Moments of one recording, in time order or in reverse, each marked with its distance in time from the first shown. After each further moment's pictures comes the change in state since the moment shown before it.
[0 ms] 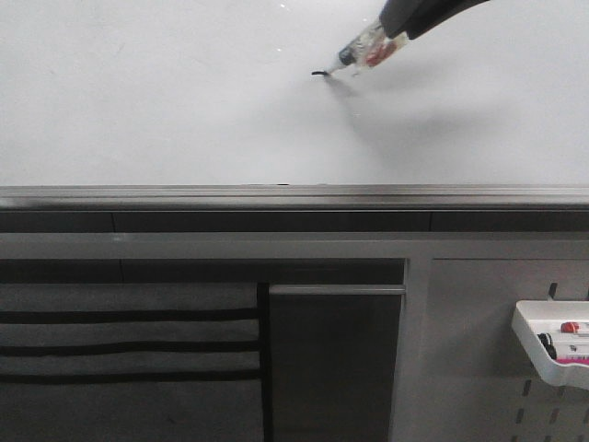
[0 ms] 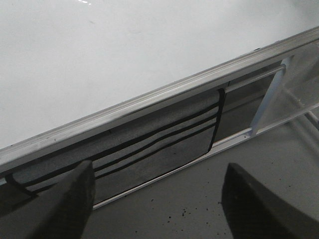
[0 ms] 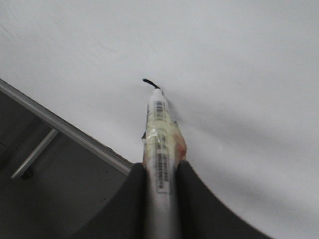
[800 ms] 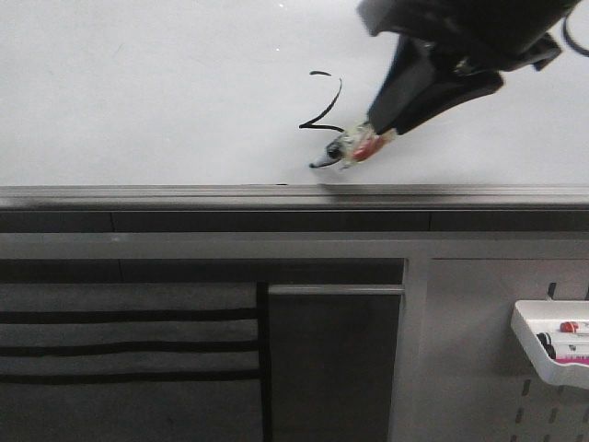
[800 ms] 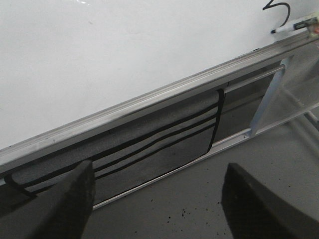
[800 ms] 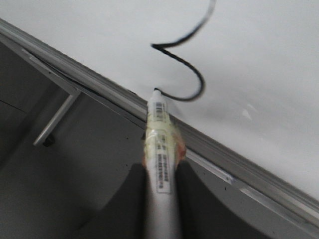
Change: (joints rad) left arm 0.000 0.000 0.000 -0.002 0.000 0.000; right arm 0.103 0.044 0.147 0.052 -0.100 0.014
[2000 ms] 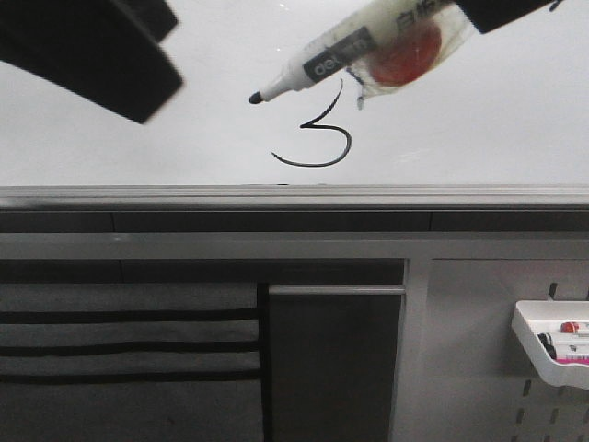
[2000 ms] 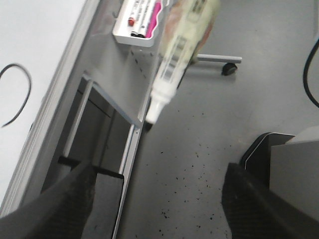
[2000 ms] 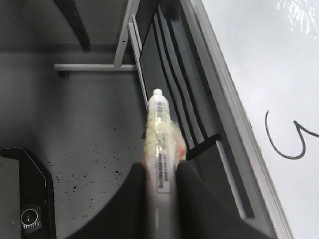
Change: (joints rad) left arm -0.524 0.463 -0.243 -0.231 0.017 0.613; right arm 0.182 -0.528 0.173 0.008 0.252 -0.657
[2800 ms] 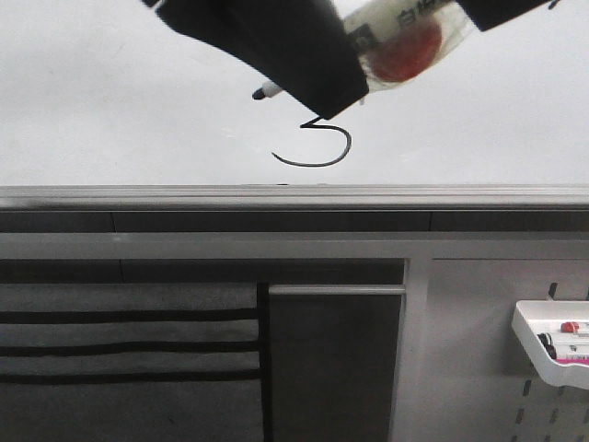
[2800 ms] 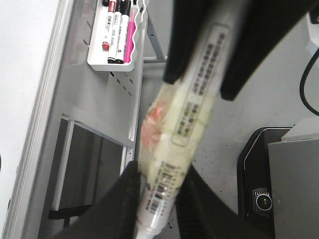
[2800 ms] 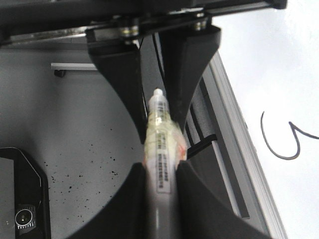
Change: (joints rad) left arm -0.098 0.225 -0.179 0.019 -0.015 0.017; right arm 0.002 0.000 0.000 -0.007 -0.007 -0.005
